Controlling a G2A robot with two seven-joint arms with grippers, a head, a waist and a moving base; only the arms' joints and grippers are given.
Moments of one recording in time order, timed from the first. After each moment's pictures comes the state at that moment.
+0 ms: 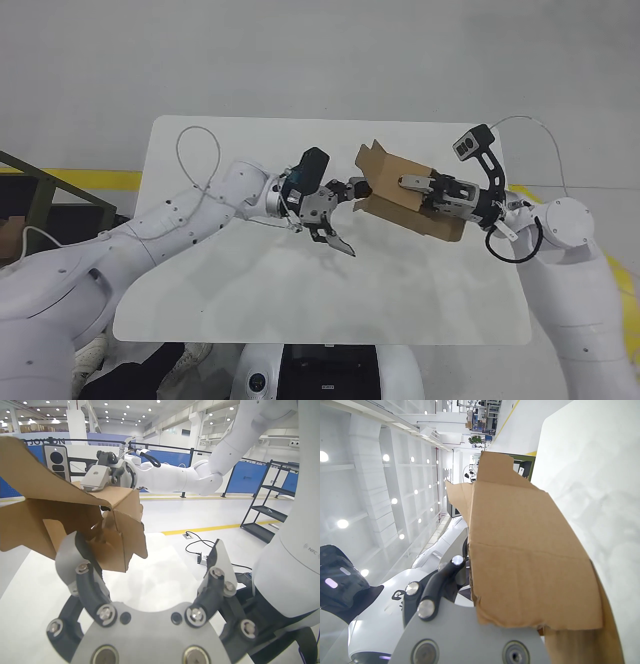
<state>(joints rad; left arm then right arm) 0.42 -0.99 -0.17 -1.27 1.03 -1.01 0.77 -1.17 -1.07 1.37 -1.65 0.57 -0.02 1.11</state>
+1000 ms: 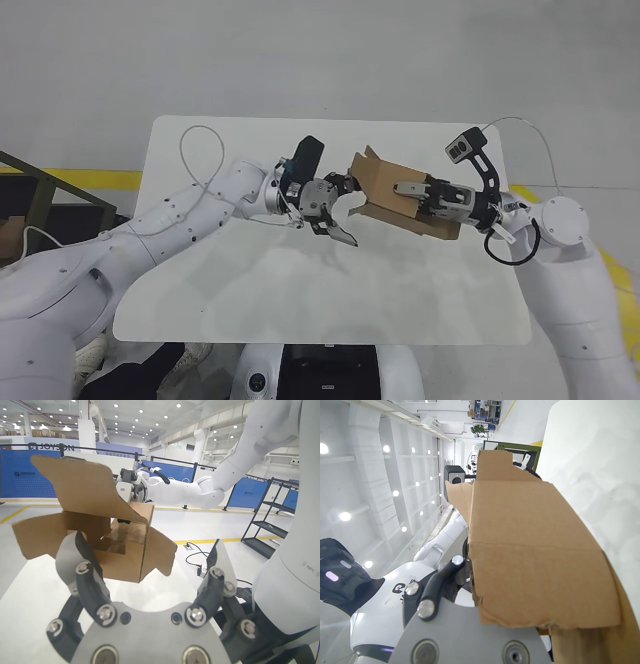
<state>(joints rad) 0.43 -0.99 -0.17 -1.27 0.92 -1.01 0.76 -1.16 -1.06 1.34 -1.64 0.60 -0.04 1.16</state>
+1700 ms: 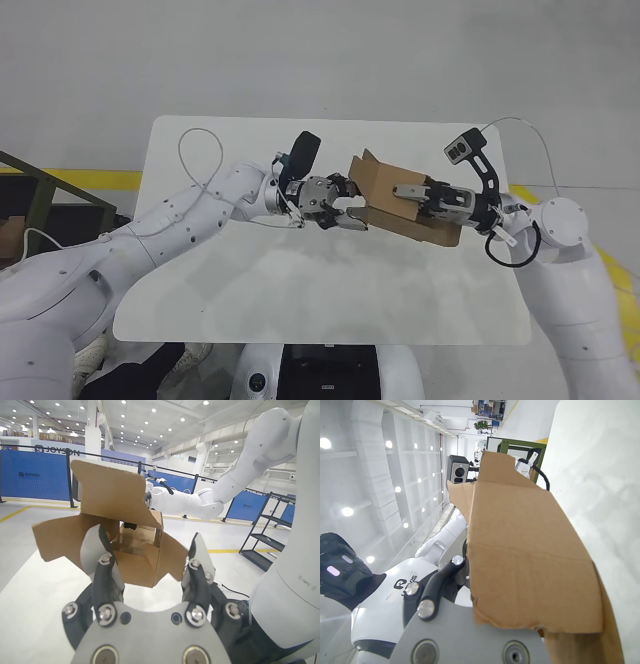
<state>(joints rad) 0.43 -0.99 -0.17 -1.28 0.83 -1.01 0.73 -1.16 -1.06 1.34 -1.65 0.61 -0.05 1.17</state>
